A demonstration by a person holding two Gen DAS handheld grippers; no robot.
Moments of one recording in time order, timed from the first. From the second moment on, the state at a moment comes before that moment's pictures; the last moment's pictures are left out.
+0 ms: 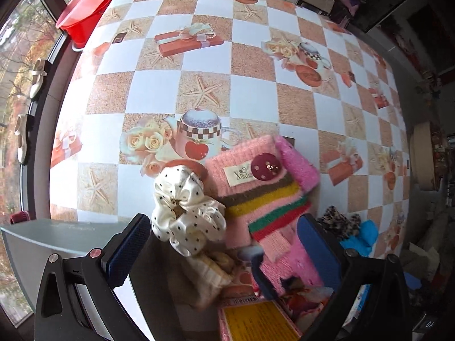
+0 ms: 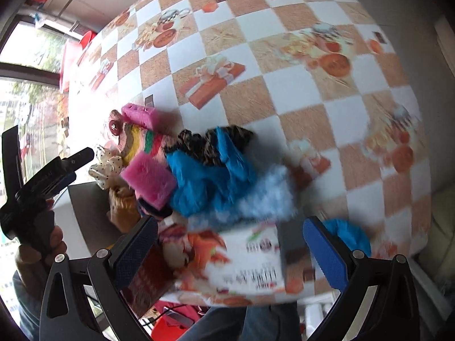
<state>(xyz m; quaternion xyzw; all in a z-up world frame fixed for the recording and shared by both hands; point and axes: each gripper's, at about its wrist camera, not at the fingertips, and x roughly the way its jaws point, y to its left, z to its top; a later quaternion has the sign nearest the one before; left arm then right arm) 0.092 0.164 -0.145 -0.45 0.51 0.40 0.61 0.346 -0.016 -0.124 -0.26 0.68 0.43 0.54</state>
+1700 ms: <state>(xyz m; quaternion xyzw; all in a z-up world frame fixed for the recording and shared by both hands) 0.136 0.115 -0.078 -0.38 0.52 0.36 0.67 0.375 -0.040 -0.126 -0.17 0.69 0.46 0.53</state>
